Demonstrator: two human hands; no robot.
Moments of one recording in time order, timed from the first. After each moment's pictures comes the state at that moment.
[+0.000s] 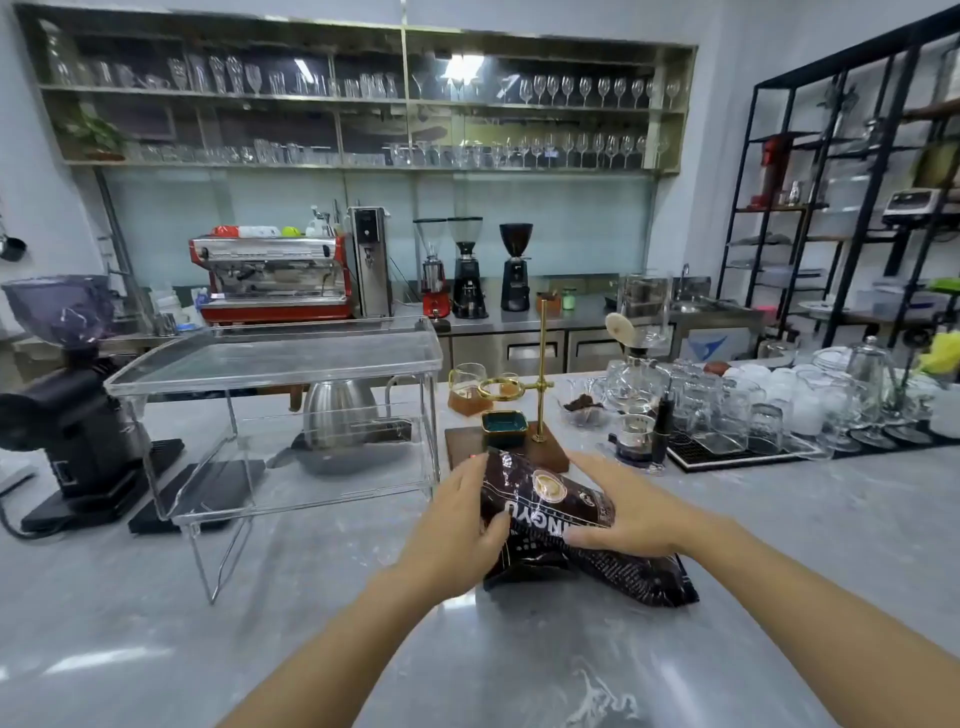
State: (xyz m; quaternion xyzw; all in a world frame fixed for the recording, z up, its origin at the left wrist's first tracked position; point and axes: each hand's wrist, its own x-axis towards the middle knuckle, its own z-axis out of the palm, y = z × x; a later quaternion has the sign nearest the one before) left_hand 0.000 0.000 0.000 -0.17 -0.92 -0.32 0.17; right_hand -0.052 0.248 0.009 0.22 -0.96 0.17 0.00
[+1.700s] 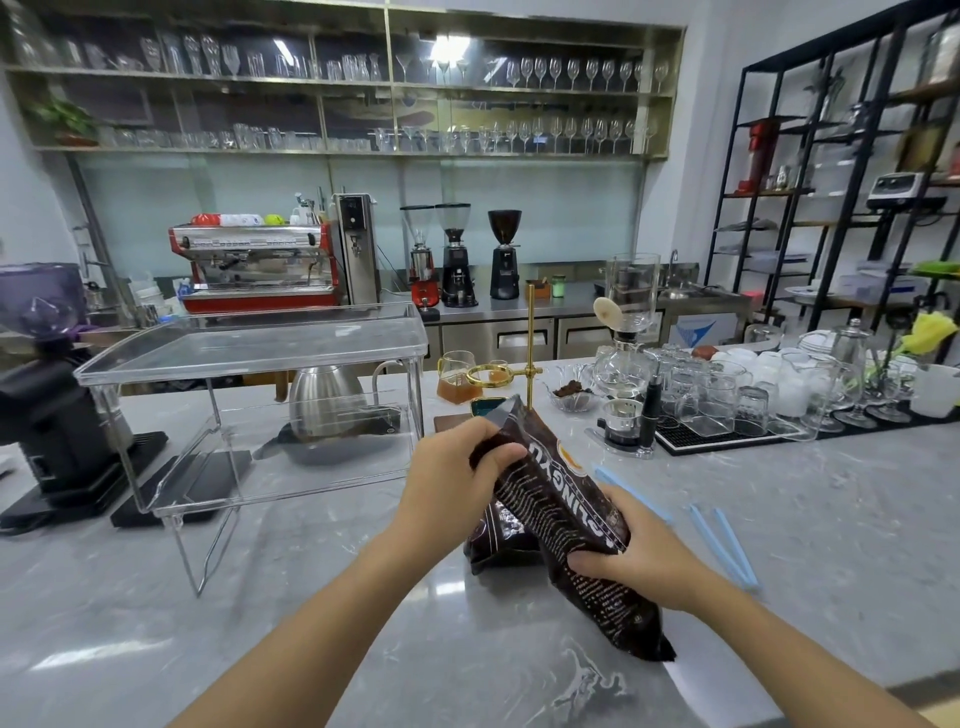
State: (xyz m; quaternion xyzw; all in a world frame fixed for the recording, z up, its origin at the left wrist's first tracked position) left_hand 0.011 0.013 0.046 -0.21 -0.84 -0.41 0.29; right_hand 0.002 0.251 -0.032 0.11 -0.87 0.48 -0.01
